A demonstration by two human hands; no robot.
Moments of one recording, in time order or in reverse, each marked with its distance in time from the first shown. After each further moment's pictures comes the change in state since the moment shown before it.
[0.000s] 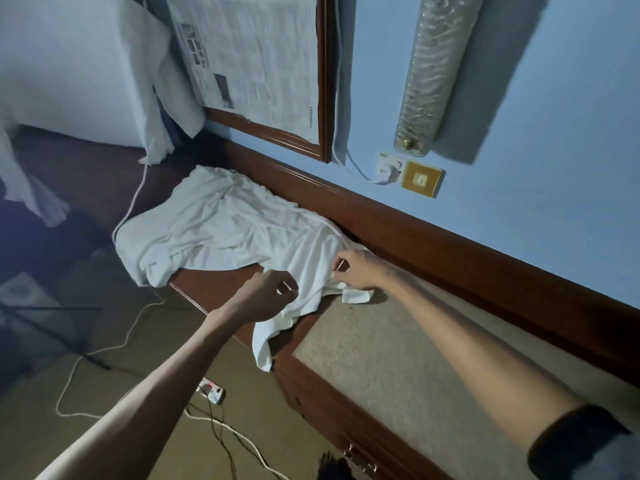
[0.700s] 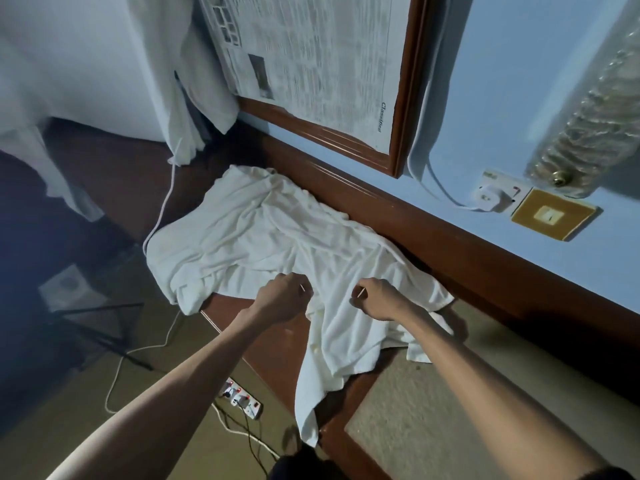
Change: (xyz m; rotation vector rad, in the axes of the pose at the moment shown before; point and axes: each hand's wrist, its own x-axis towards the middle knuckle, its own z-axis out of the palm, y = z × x) left_hand 0.198 -0.144 -0.037 0.101 -0.003 -0.231; right_hand 0.234 0.007 0.054 0.143 -0.127 0.089
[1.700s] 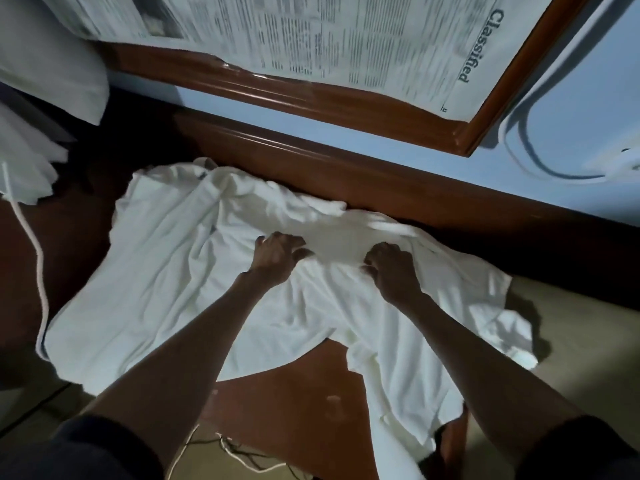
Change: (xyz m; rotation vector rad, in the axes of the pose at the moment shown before) left_hand 0.336 -0.120 0.007 0.122 -0.076 0.416; right_hand 0.240 0.028 0.060 -0.201 0.510 0.192
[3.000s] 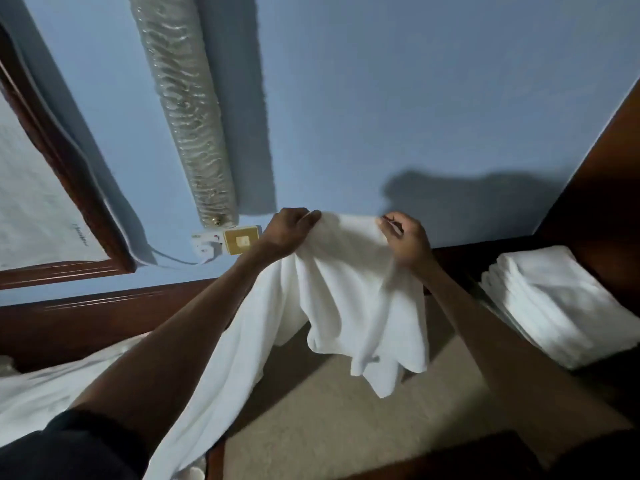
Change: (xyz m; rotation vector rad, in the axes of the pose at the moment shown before) left_hand -0.195 0.695 -0.079 -0.483 0.057 0.716; right_hand -0.475 0.299 -0.477 0.437 0.957 0.320
